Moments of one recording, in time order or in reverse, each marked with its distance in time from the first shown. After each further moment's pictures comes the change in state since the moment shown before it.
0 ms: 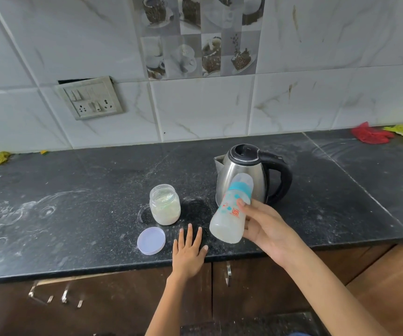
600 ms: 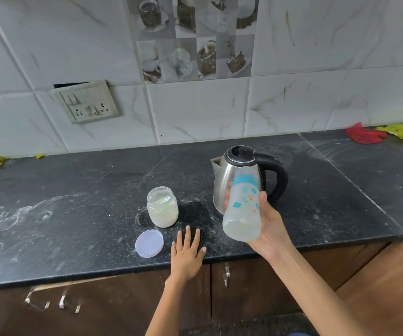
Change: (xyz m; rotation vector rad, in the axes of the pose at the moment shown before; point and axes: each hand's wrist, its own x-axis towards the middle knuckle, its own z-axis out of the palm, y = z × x) left_hand -0.001 0.001 -0.002 -0.009 -0.001 0.010; right_hand 0.007 0.004 -0.004 0.505 -0.292 -0.052
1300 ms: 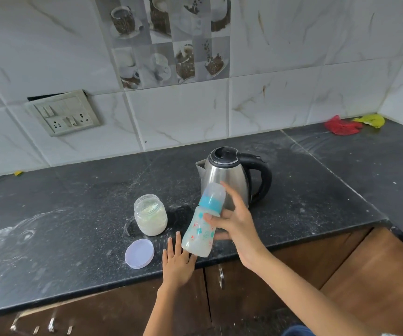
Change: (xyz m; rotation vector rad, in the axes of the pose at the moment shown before) left_hand -0.002 0.002 0.000 -0.003 -0.016 -0.023; right_hand 0.002 0.023 0.007 -0.811 0.334 -0.262
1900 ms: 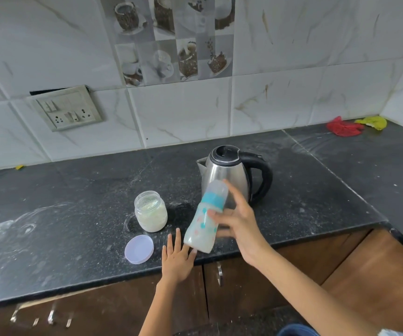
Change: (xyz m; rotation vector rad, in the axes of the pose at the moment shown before) left_hand 0.000 0.002 -0.005 0.015 -0.027 0.005; right_hand 0.004 0.000 -0.007 0.001 -0.019 0.000
